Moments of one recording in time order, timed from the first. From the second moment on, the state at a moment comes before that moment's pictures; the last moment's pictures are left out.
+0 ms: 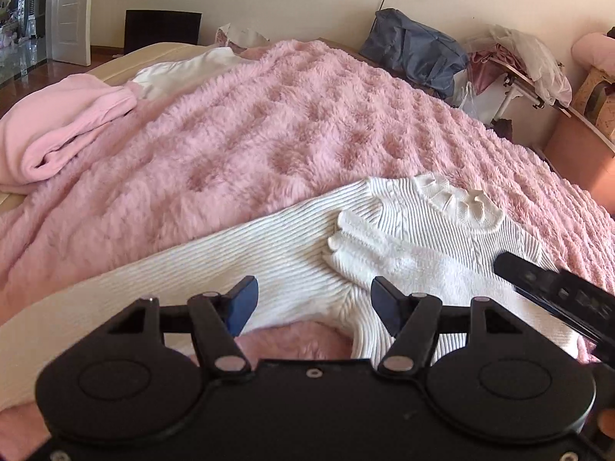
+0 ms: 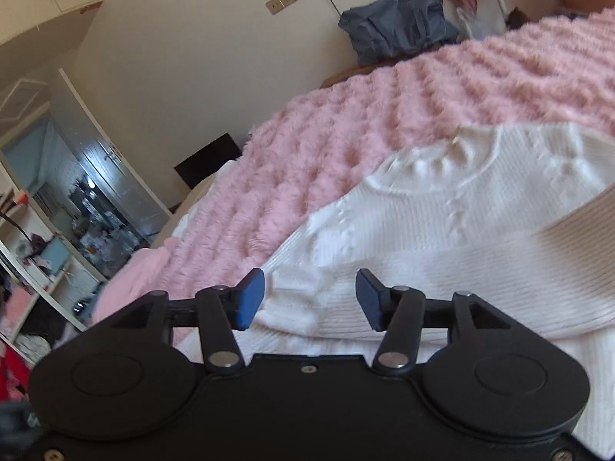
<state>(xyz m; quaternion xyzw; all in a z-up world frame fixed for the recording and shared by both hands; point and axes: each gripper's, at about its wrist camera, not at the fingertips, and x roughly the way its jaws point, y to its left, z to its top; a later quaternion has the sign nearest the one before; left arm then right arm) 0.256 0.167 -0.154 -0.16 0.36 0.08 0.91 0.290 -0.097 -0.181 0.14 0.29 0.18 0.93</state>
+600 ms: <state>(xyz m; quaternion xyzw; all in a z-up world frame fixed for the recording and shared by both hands) 0.342 0.158 -0.205 -0.24 0.39 0.02 0.89 0.282 -0.201 -0.188 0.04 0.31 0.07 0.95</state>
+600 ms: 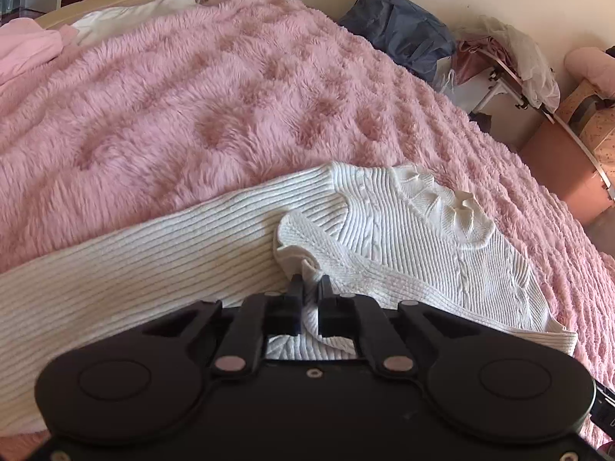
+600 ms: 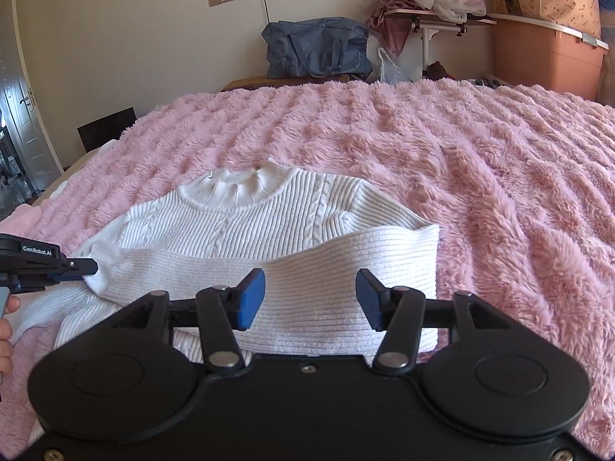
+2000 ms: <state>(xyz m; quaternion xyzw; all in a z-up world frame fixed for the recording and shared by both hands) 0.199 0.216 -0.148 -0.24 0.32 0.15 0.91 0.299 -0.162 -0.181 -0.02 0.29 -0.01 0.96</state>
